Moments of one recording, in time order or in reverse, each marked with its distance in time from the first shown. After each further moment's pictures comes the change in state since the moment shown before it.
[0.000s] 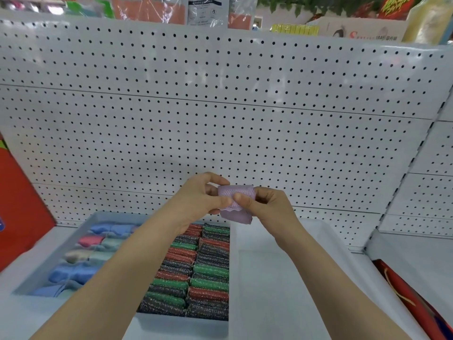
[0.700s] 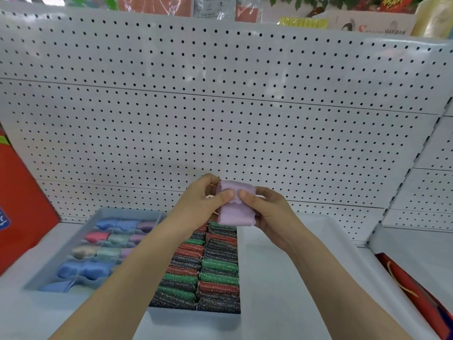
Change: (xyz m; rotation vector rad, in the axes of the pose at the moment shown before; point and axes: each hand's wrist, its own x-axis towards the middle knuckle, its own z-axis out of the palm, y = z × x) left_hand -0.007 -0.028 -0.006 -0.096 0.033 0.092; right_hand -0.004 0.003 0.022 0.421 -0.040 0.249
